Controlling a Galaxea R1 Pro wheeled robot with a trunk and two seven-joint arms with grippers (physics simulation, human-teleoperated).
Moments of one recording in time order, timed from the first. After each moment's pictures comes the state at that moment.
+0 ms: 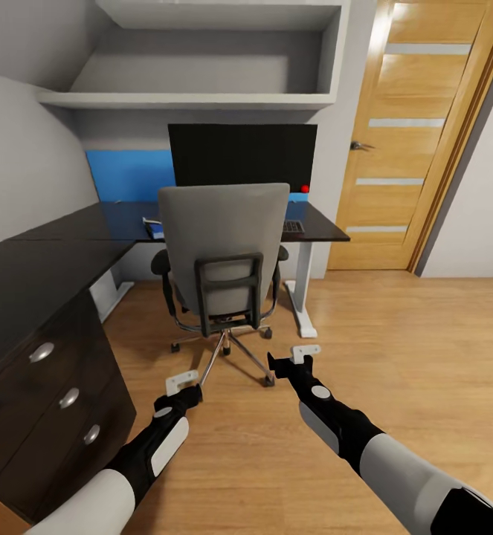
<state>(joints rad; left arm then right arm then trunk) -0.63 -0.05 -0.38 -0.63 0.59 0.05 0.44 -0.78 -0.02 0.76 -0.60 -0.63 -0.14 -0.21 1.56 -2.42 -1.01</state>
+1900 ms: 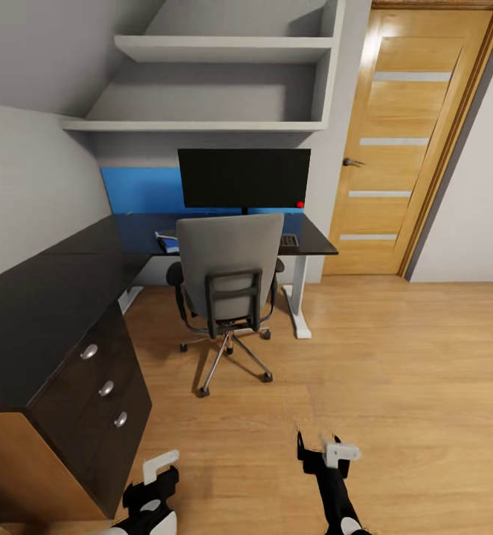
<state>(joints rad) -0.58 -0.12 -0.38 -0.03 0.58 -0.35 0.44 -0.43 -0.02 0.77 -0.40 -0.63 -0.66 -0.32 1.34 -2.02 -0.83</state>
